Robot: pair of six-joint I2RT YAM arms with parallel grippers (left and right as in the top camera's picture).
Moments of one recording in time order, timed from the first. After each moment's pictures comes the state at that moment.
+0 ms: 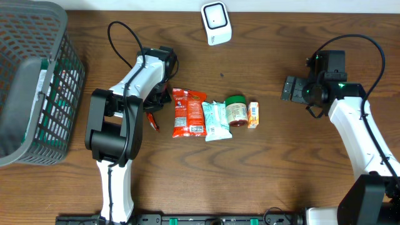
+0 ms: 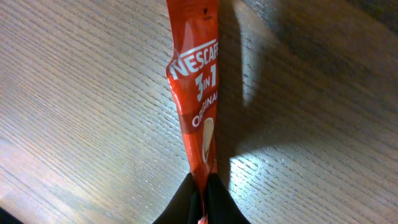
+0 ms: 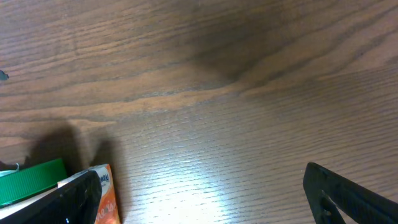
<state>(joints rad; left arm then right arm) -0.26 2.19 1.62 -1.23 -0.24 -0.69 -0.02 1.57 1.15 -0.68 -0.01 0.21</state>
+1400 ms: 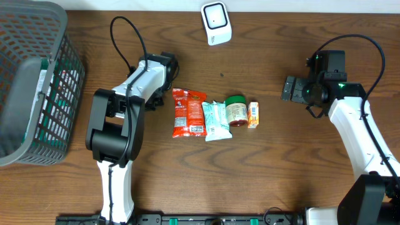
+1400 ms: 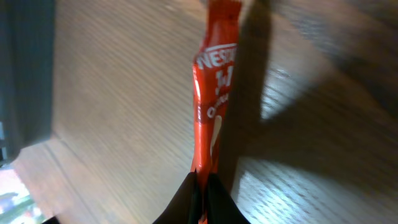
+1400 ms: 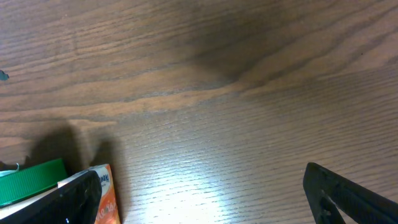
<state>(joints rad) -0.27 2.19 1.55 -1.17 -0.52 -0.72 -0.02 1.57 1.15 -0.68 -0.01 0.21</state>
